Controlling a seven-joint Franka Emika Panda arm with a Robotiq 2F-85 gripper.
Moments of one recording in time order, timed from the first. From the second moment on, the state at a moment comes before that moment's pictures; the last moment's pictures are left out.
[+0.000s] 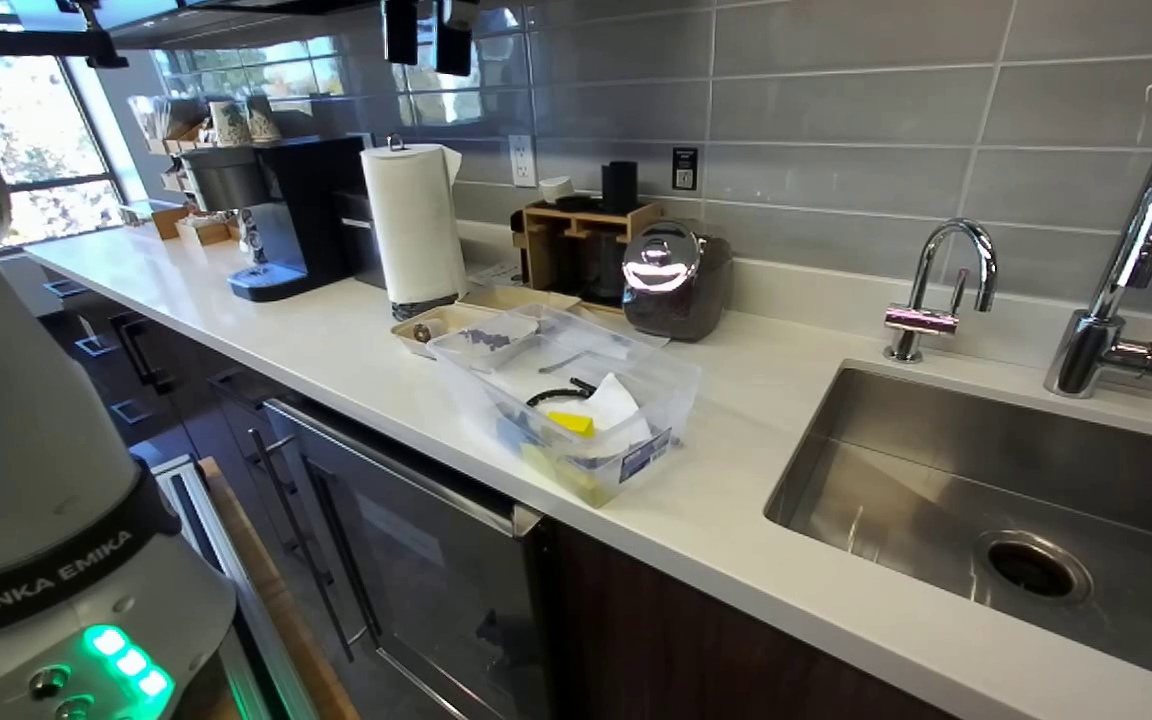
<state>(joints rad) -0.11 -0.71 -0.16 -2.41 -0.02 1.56 -0.10</state>
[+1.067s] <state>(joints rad) 0.22 -0.18 0.10 -2.16 0.16 1.82 -0.33</state>
